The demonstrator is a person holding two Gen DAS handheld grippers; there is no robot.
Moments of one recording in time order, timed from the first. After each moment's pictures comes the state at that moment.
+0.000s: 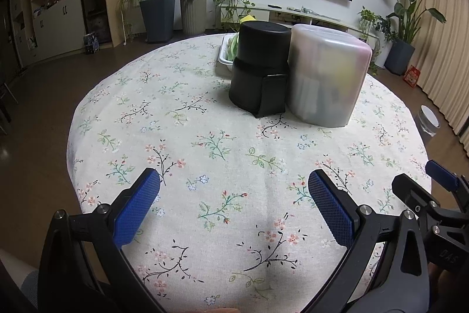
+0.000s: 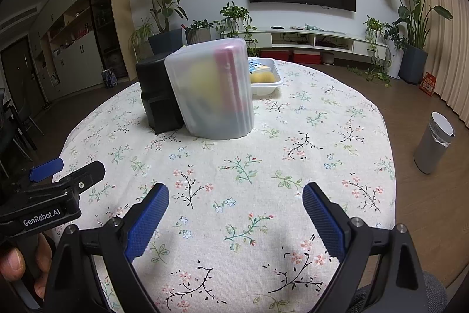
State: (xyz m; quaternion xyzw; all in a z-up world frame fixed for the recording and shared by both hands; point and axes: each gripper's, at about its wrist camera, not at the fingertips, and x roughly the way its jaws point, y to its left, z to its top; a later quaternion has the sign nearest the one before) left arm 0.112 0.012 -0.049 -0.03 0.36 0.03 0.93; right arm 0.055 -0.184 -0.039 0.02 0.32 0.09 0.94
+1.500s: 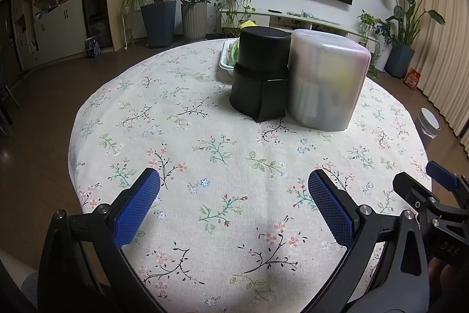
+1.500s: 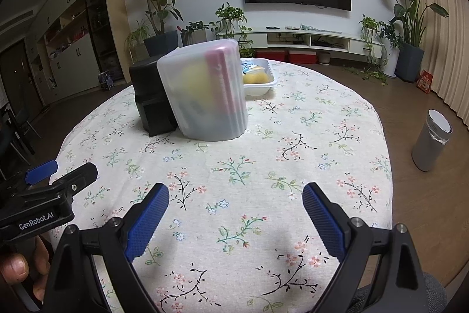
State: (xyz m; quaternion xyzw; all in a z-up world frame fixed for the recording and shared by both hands) left arm 0.111 0.014 -0.045 -0.03 0.35 0.03 0.94; right arm 0.054 -0.185 -0.040 0.02 0.32 0.08 0.94
